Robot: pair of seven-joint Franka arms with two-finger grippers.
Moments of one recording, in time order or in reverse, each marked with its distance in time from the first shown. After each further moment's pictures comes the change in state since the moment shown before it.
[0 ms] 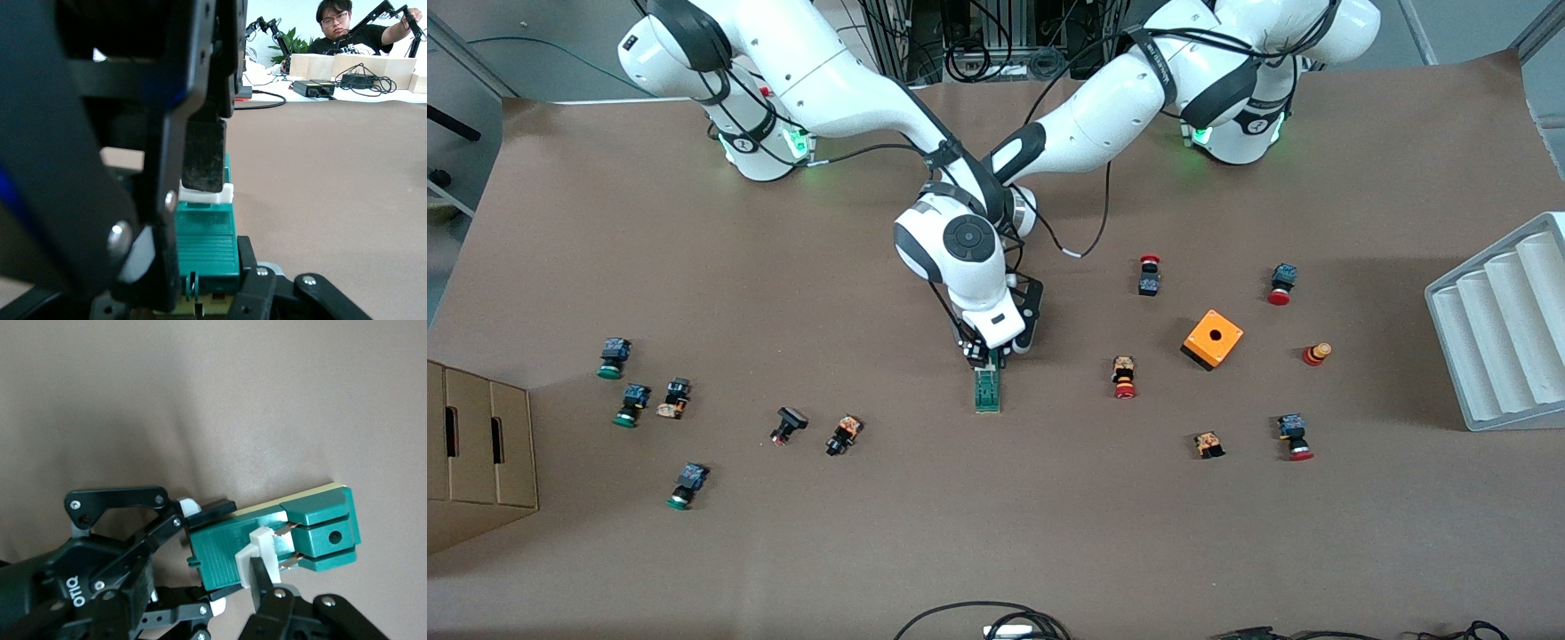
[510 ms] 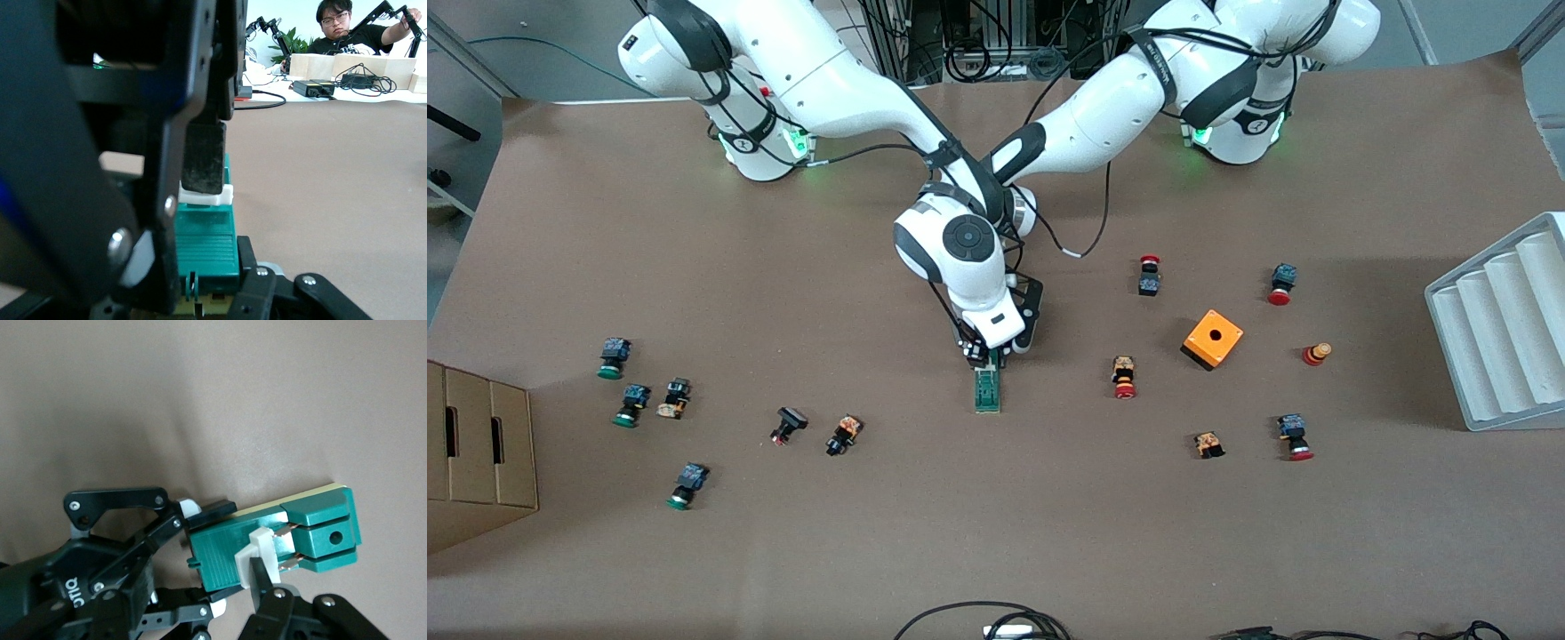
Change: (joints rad) left arm 0.000 0.000 0.000 0.000 0.000 0.000 0.000; right arm 0.000 0.000 0.000 -0.006 0.000 0.010 0.001
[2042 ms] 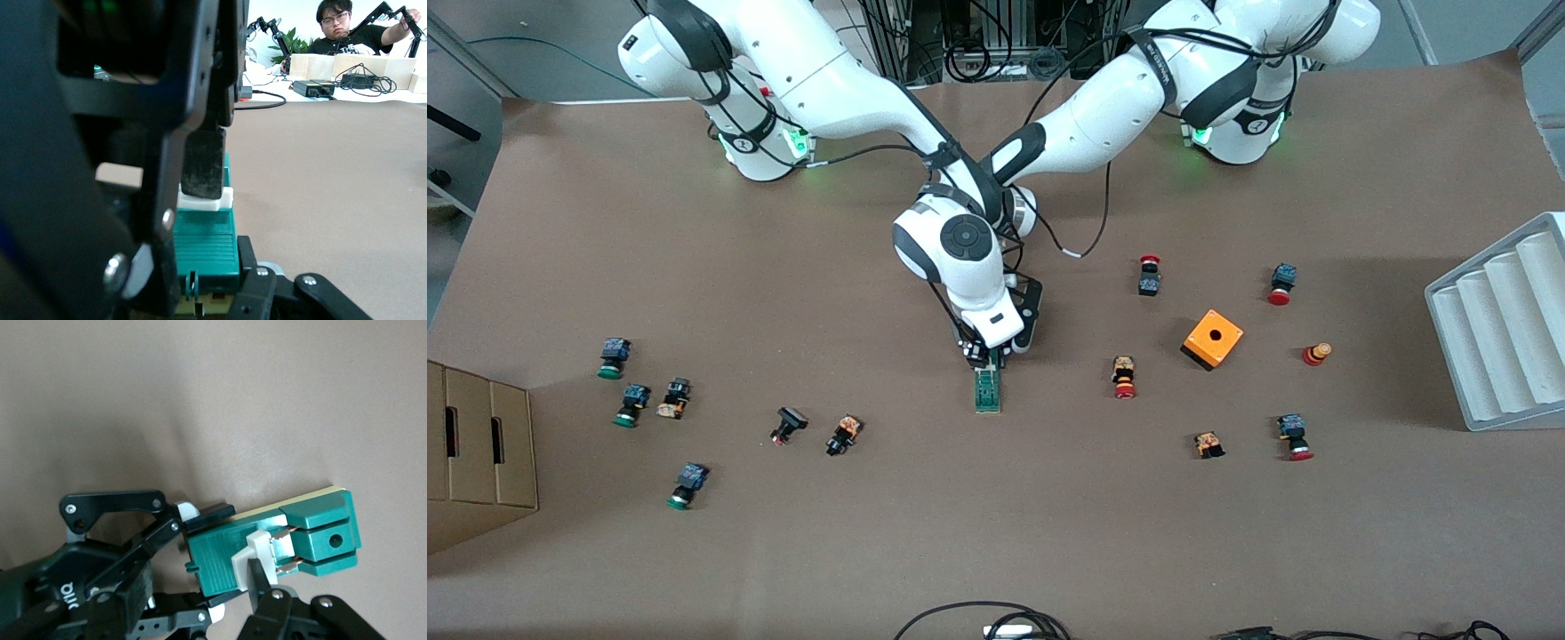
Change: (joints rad) left arm 0.000 0.001 0.000 0.000 0.000 0.000 0.000; right arm 0.000 0.000 0.000 -0.014 0.000 0.032 0.001
